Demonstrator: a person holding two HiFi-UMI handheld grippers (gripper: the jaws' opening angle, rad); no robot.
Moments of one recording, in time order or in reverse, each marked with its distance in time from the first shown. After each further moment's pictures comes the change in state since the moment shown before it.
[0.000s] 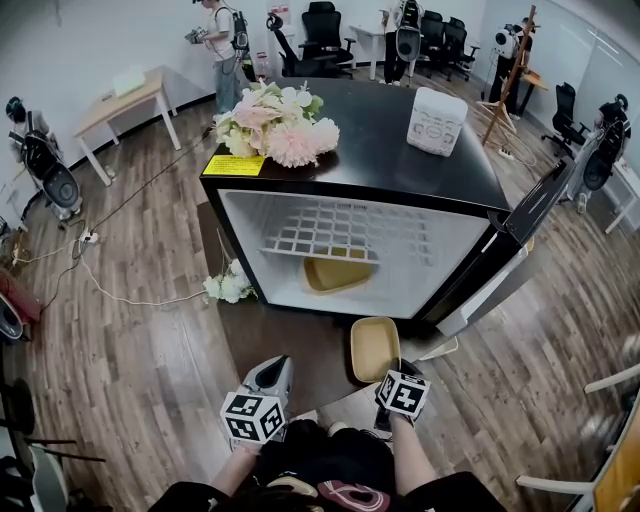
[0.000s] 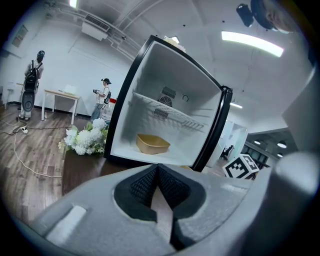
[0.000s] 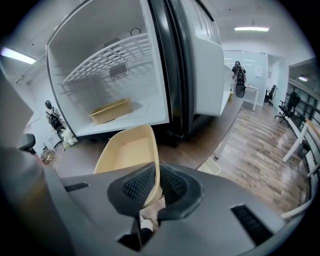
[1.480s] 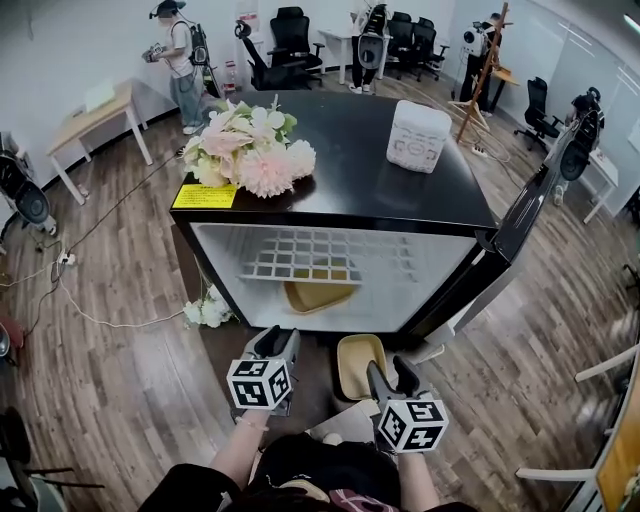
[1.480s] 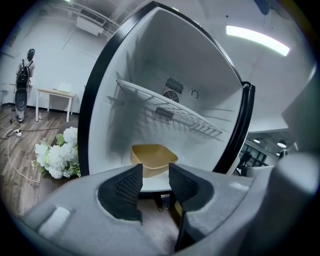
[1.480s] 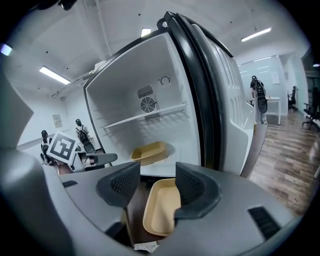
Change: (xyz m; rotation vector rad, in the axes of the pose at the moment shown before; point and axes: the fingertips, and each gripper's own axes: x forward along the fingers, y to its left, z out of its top) left arm 0.105 0.014 0.057 0.004 0.040 -0.013; right arm -0.103 0.073 0.107 -0.087 -0.292 0.274
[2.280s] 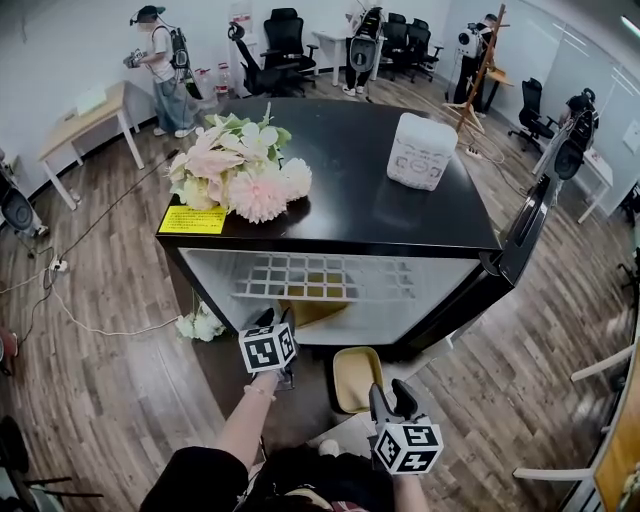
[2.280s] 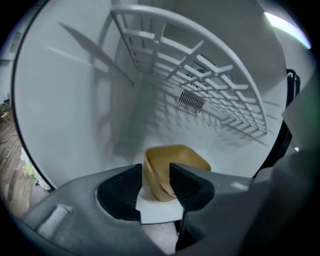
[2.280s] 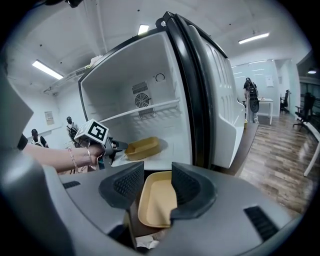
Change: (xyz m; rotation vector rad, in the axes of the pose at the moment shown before) left arm 0.090 0.051 0.015 -0.065 0.113 0.167; right arm -0.008 -0.009 -0.013 0.010 0.030 -0.083
